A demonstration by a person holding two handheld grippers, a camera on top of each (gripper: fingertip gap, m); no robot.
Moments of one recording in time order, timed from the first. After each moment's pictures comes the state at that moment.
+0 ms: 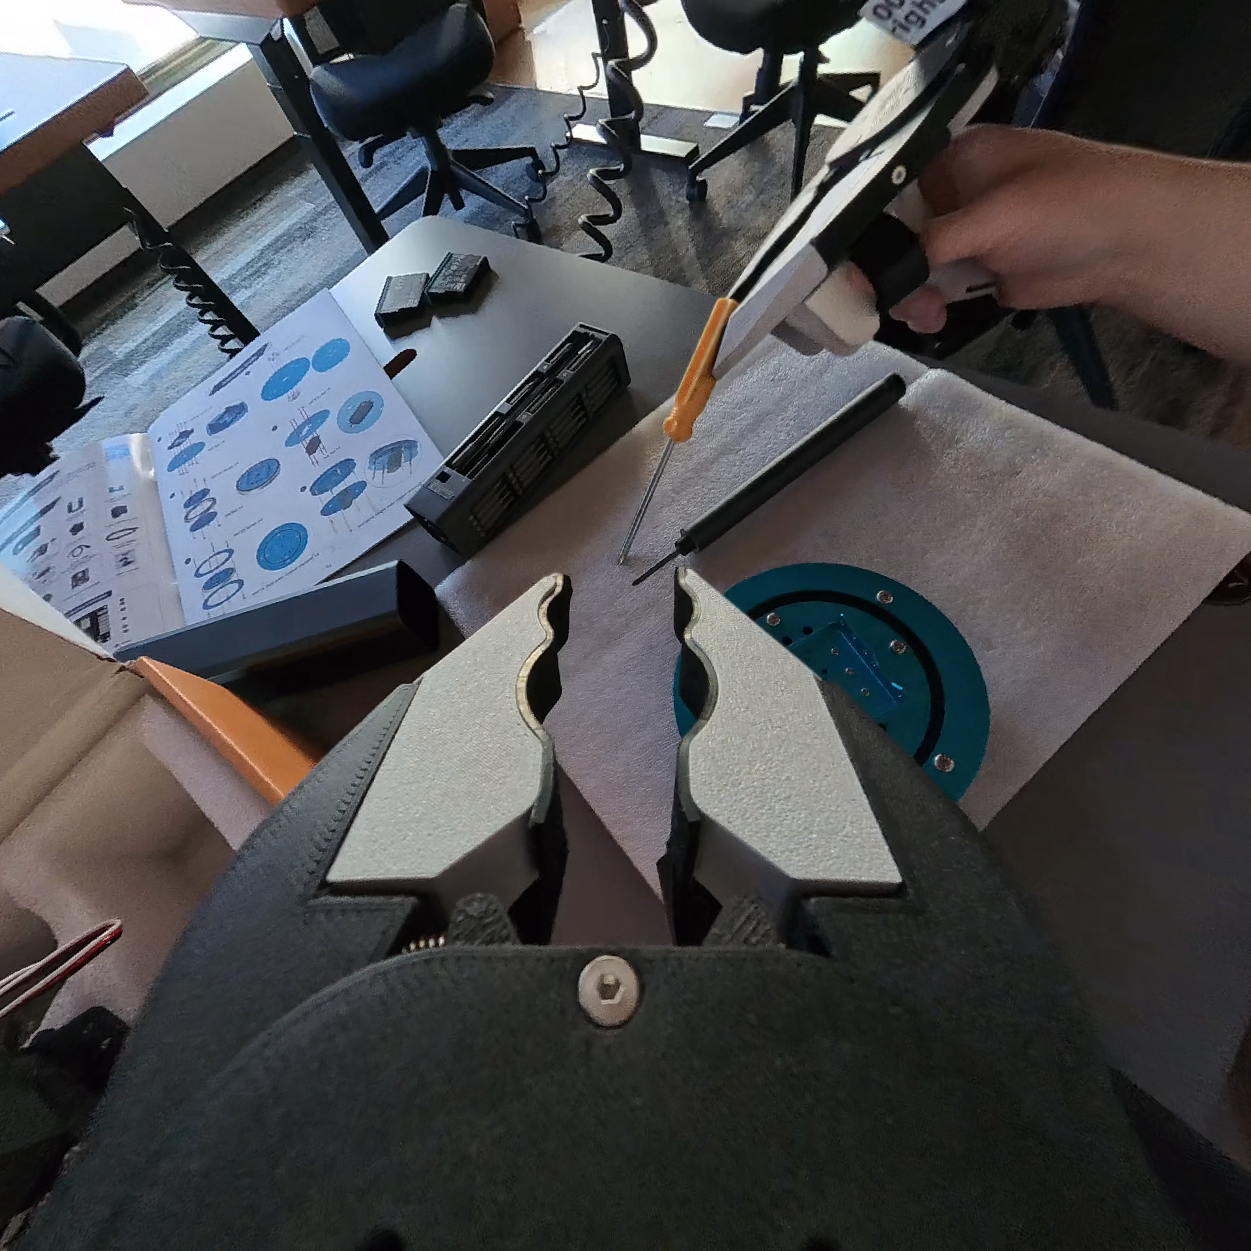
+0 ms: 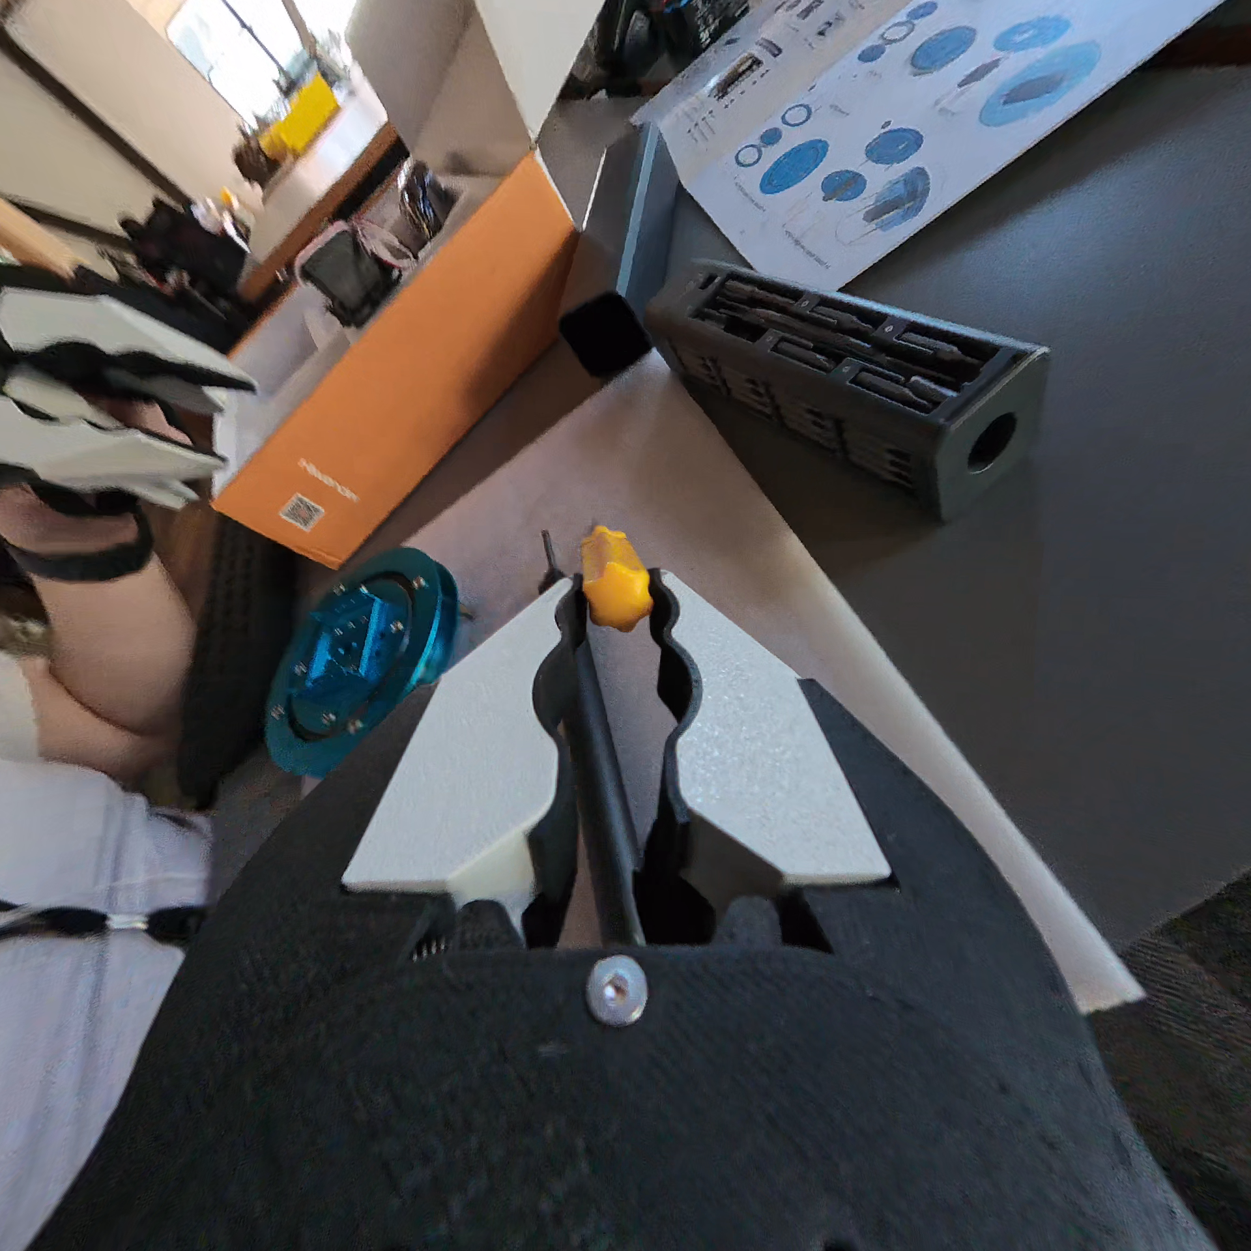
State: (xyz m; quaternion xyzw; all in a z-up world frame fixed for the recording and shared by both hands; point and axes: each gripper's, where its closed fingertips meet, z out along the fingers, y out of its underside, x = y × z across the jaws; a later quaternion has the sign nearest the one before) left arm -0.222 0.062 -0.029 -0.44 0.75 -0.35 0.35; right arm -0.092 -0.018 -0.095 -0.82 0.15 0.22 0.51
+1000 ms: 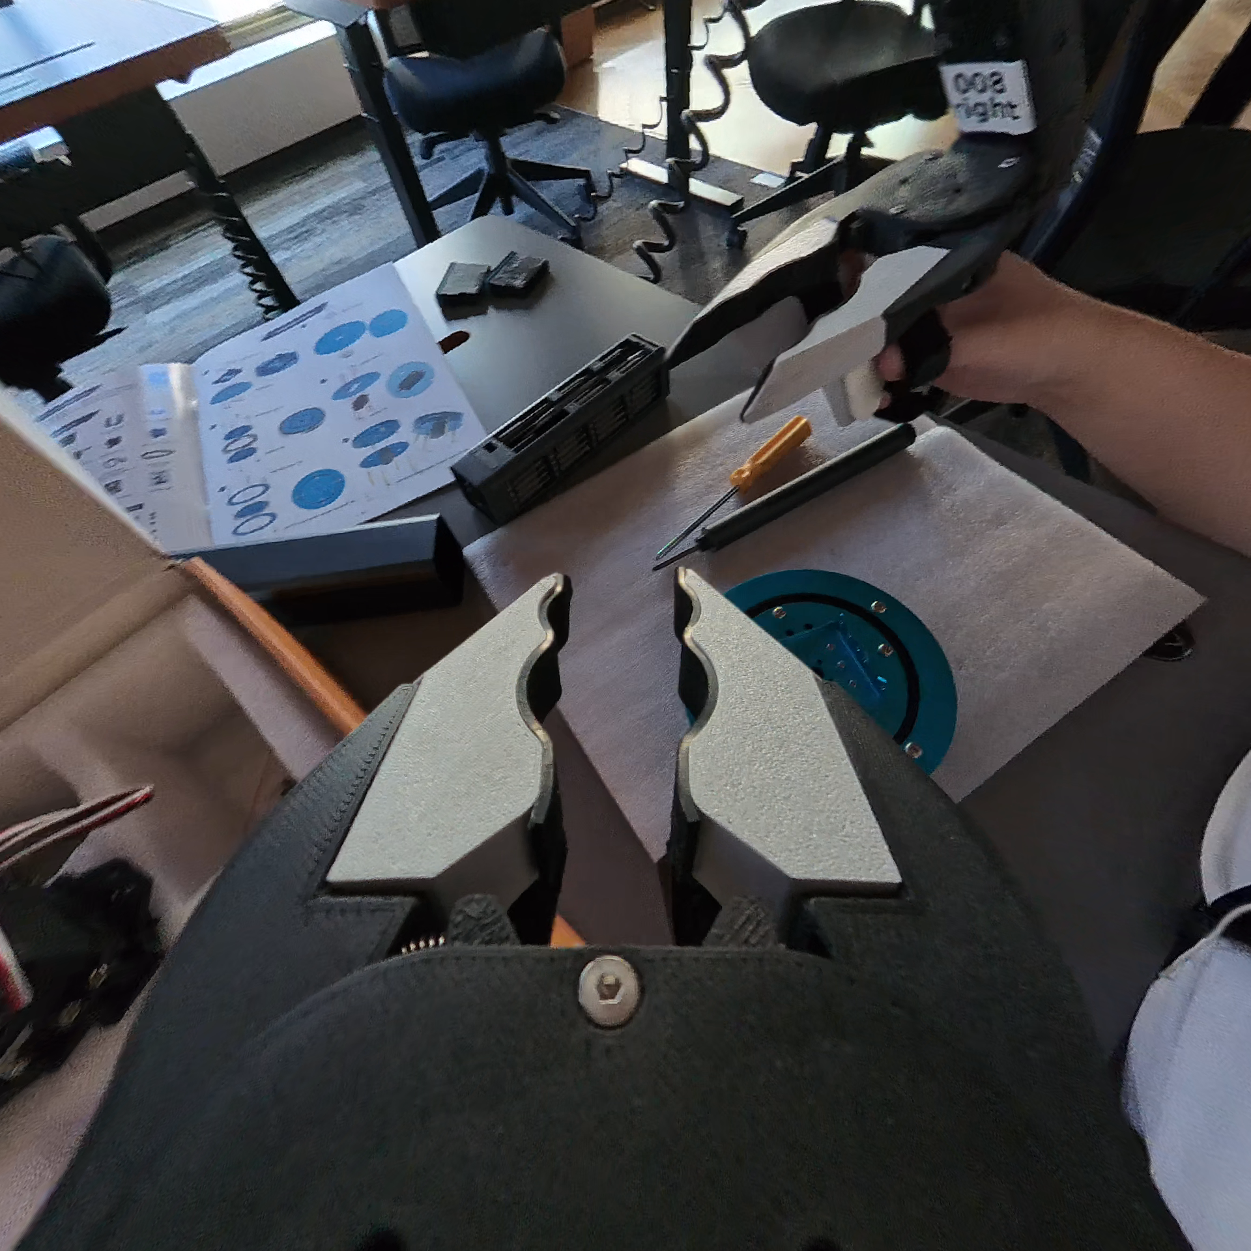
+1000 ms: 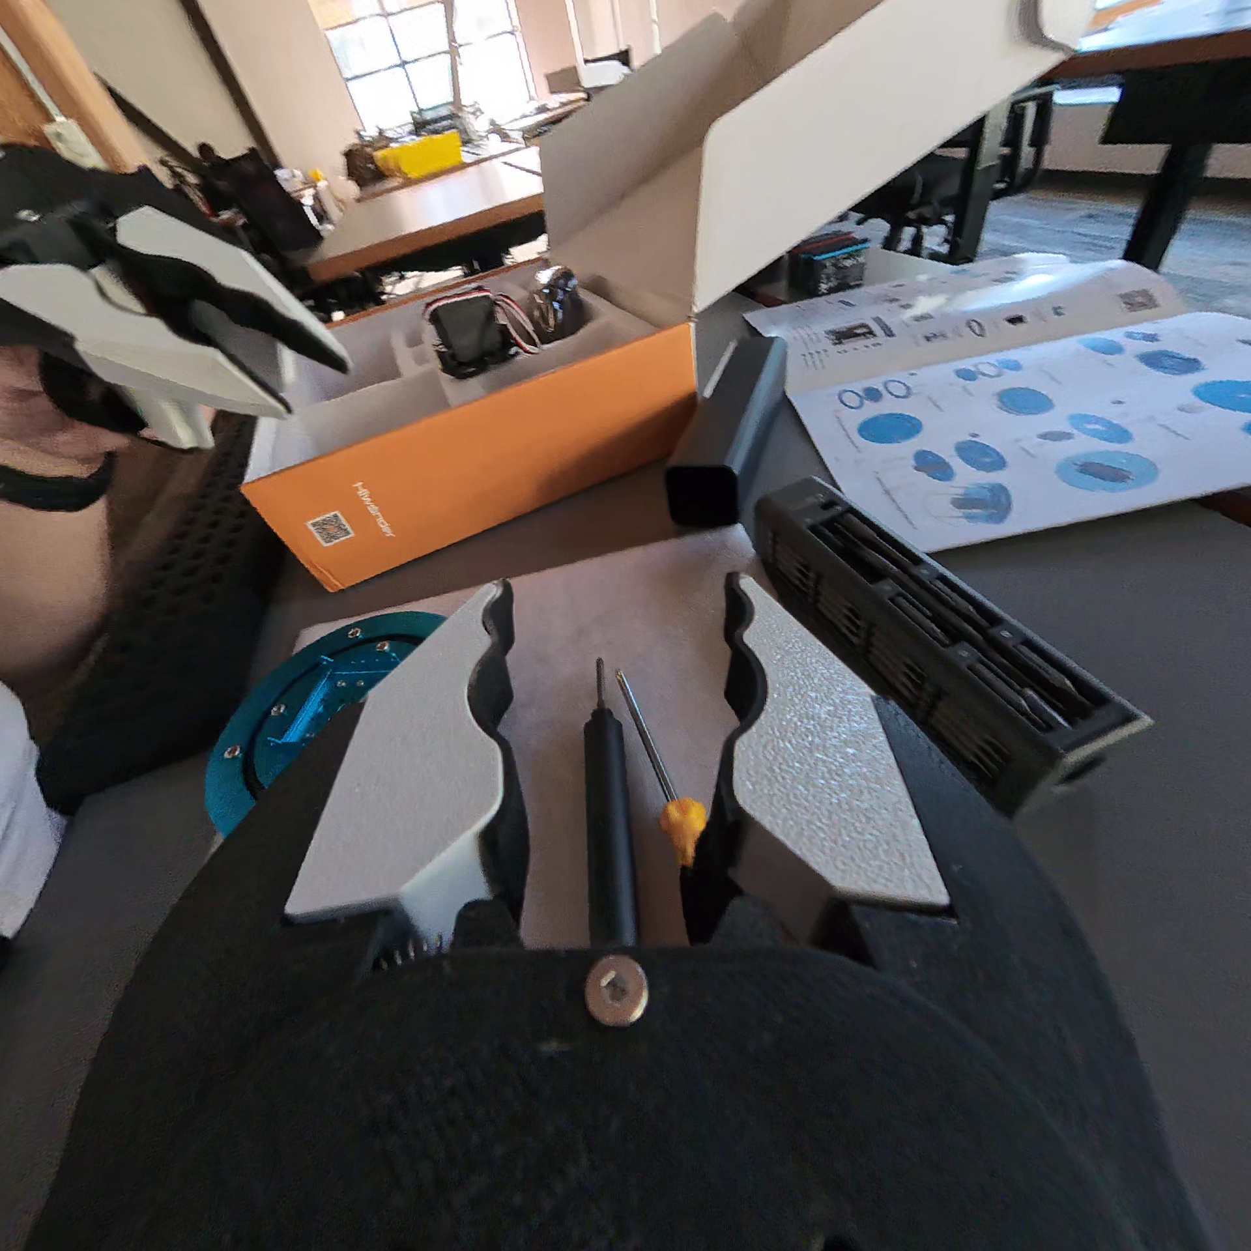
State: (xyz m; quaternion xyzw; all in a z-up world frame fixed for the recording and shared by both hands) left arm -0.245 0.088 -0.012 -0.50 0.69 -0.38 0.34; right arm -0.124 0.024 -0.051 -0.78 0.00 0.13 0.61
